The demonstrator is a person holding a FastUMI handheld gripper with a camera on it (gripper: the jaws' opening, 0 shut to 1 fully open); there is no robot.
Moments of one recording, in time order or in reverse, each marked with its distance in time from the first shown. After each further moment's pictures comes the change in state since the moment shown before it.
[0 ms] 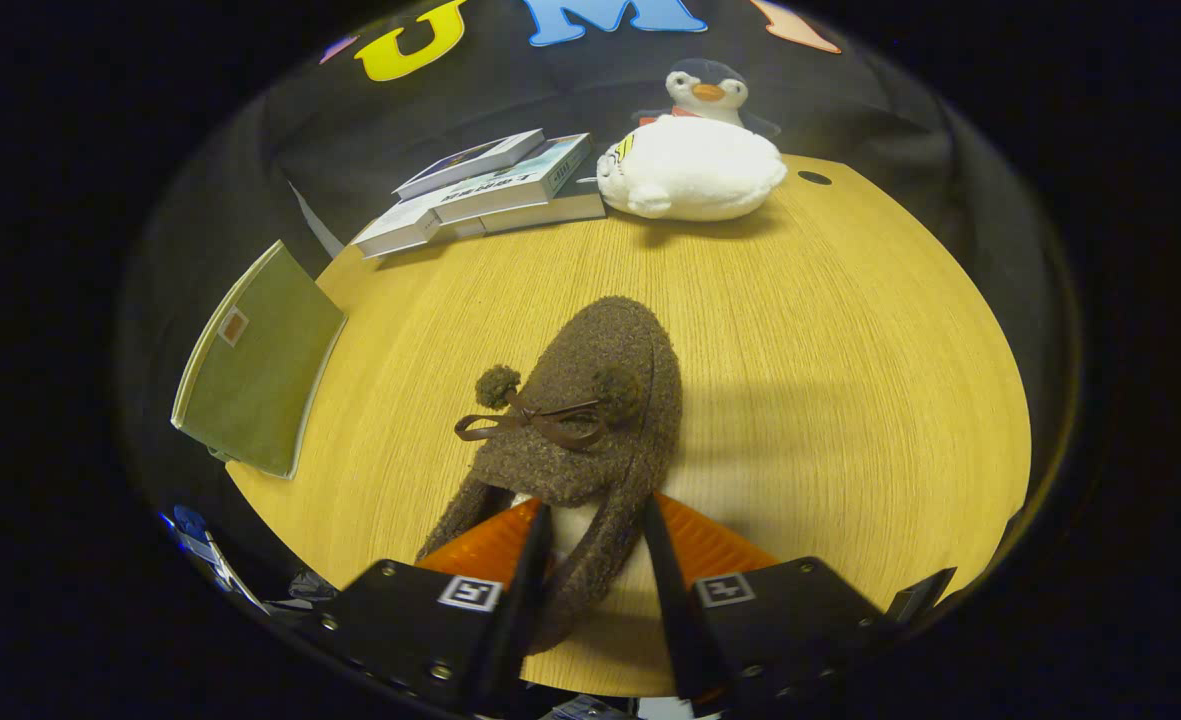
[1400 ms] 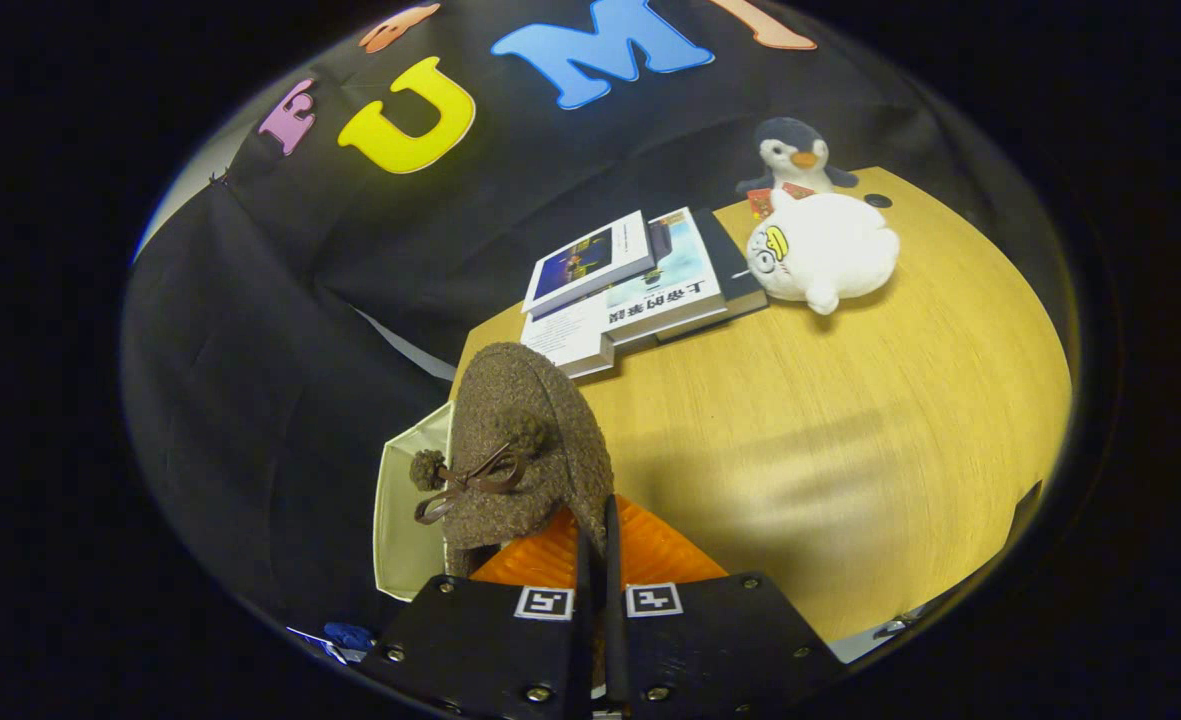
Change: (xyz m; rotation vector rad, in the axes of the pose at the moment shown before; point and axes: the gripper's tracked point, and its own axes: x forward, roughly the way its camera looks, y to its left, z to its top) arm -0.079 0.238 0.130 0.264 -0.120 0.275
